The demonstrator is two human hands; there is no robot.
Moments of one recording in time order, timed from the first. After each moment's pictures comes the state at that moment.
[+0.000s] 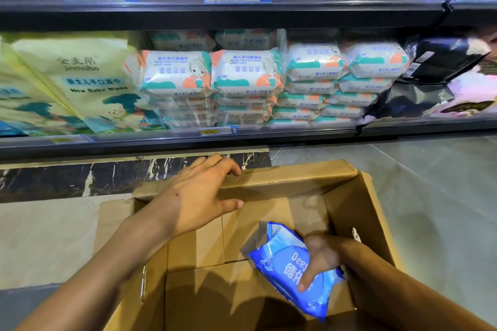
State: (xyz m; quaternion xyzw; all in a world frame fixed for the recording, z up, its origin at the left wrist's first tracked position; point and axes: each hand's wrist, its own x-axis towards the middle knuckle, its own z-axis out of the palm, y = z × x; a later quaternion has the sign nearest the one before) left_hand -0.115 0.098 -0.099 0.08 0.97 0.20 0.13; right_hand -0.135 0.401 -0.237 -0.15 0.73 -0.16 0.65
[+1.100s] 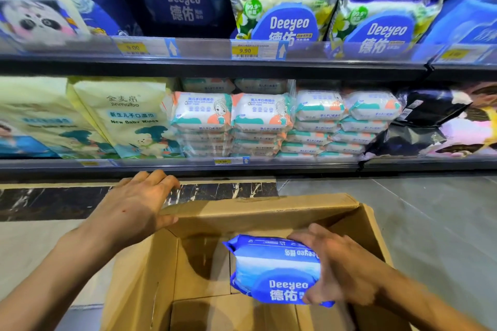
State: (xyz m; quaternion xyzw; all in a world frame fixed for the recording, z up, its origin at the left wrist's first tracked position) left_hand -0.089 0.007 -0.068 -0.02 0.99 -0.01 0.12; right_hand -0.129 0.366 -0.080 -0.30 0.88 -0.13 0.35
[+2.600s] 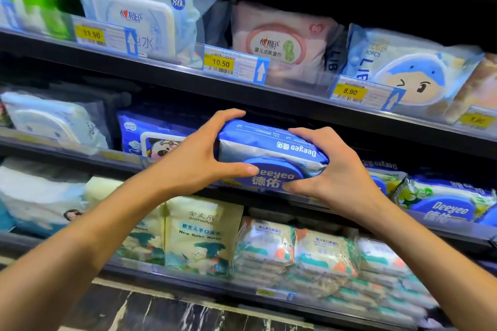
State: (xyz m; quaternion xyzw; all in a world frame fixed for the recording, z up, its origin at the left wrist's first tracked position) left_hand -0.185 -0.095 0.122 0.05 0.89 0.41 -0.21; right_hand -0.293 0.147 0.122 -0.40 0.82 -0.37 -0.13
